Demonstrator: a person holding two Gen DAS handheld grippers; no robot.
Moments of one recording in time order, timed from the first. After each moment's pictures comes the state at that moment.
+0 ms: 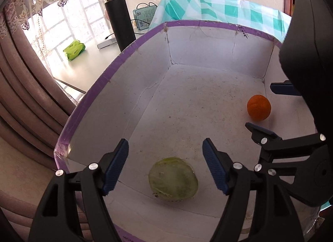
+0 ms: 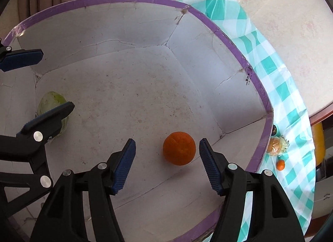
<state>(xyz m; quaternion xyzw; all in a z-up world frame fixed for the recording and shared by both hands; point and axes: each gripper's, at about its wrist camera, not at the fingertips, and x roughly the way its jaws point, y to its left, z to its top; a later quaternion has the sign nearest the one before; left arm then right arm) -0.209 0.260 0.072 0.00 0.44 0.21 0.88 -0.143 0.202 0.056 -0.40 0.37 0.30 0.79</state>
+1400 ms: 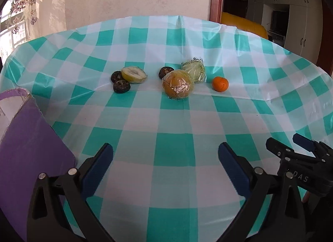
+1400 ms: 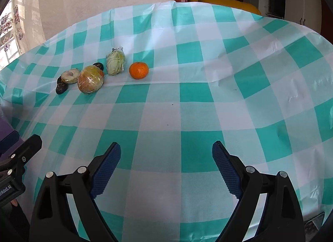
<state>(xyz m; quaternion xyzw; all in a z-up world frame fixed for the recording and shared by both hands) 0.017 -0.001 0.036 -0.03 0.35 0.01 0.94 0.022 -0.199 0.018 0.03 0.39 0.02 0.92</state>
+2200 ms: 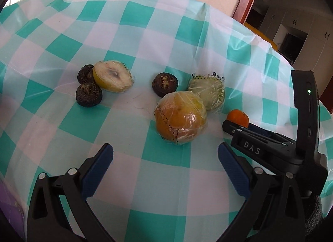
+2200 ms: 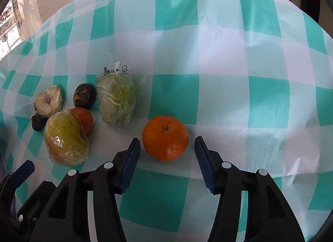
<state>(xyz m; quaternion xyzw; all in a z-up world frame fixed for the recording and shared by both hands) 0.148 0.016 0.017 -0.14 0.38 -0.01 0.91 0.208 -0.146 0.008 -0.02 0.44 0.08 0.90</state>
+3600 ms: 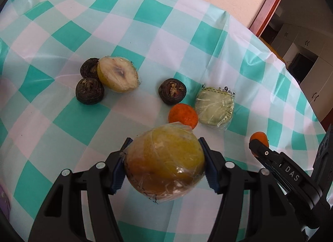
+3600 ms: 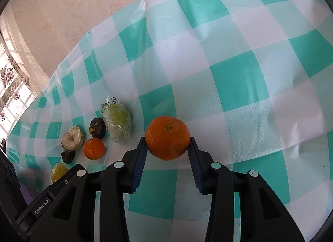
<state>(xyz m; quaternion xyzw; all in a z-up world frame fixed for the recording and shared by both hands) 0.148 0.029 0.022 -0.22 0.38 0.03 0.90 0.178 -0.201 0.013 0.18 0.39 0.11 0.90</state>
